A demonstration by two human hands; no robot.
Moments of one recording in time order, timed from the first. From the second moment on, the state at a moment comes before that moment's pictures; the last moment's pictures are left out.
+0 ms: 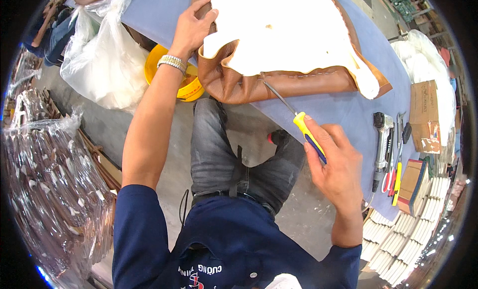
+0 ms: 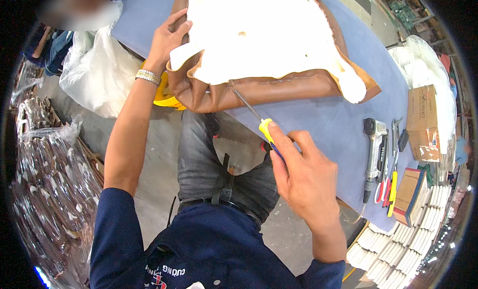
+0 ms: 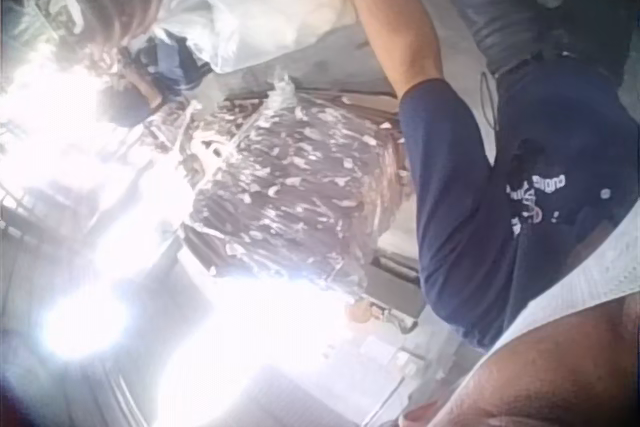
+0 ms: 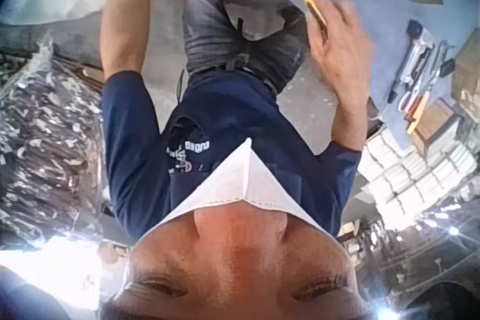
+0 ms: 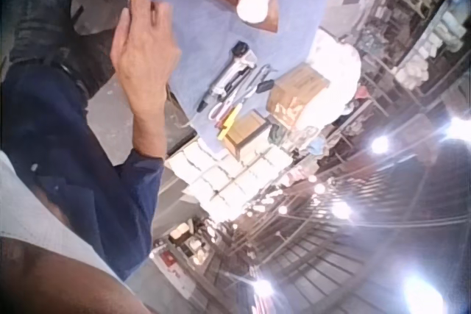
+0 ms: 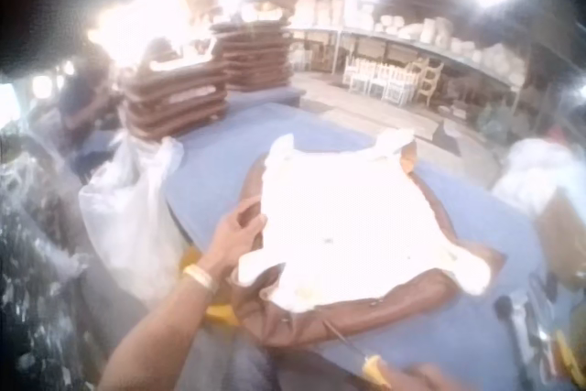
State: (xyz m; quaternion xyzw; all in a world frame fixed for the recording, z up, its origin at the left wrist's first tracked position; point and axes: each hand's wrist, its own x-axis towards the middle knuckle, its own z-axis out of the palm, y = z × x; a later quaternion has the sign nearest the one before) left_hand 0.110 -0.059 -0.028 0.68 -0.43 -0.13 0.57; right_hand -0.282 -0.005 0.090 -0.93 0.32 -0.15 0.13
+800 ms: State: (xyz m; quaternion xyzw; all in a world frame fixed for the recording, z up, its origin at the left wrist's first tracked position) left_hand 0.119 -0.058 -0.042 0.69 -0.48 -0.06 0.54; right_hand -0.274 0.027 -0.011 -0.47 0.43 -0.31 0.71
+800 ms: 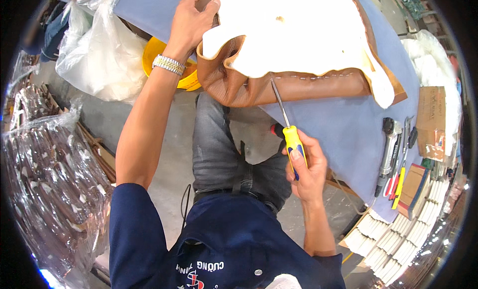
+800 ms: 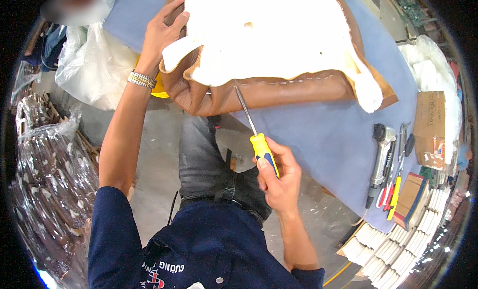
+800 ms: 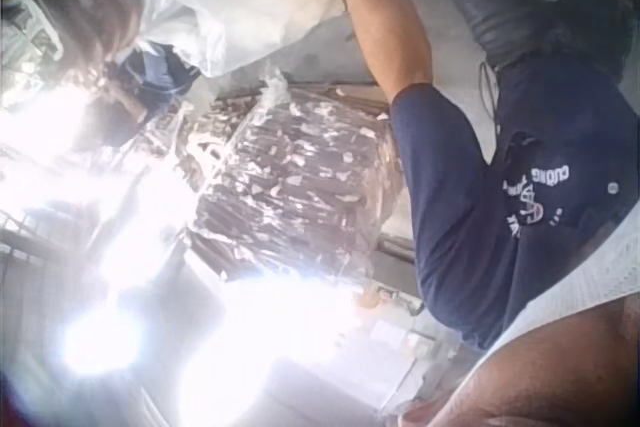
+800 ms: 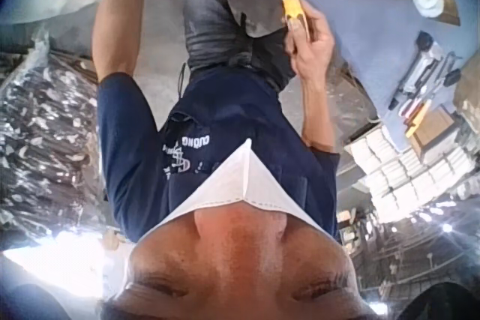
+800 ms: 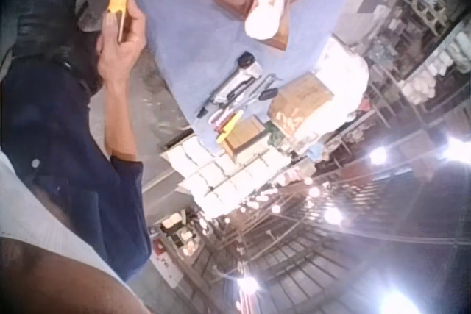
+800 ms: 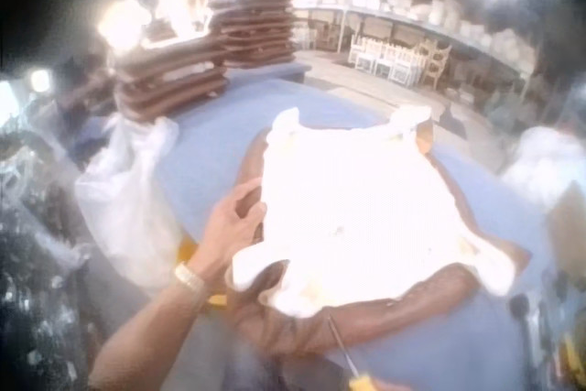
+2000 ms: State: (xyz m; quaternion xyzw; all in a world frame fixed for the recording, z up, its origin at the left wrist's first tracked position) left_hand 0.012 -0.039 -0.032 0.73 -0.40 -0.02 0.55; right_hand -0.388 0.110 -0.121 -0.16 0.38 -0.28 0.87
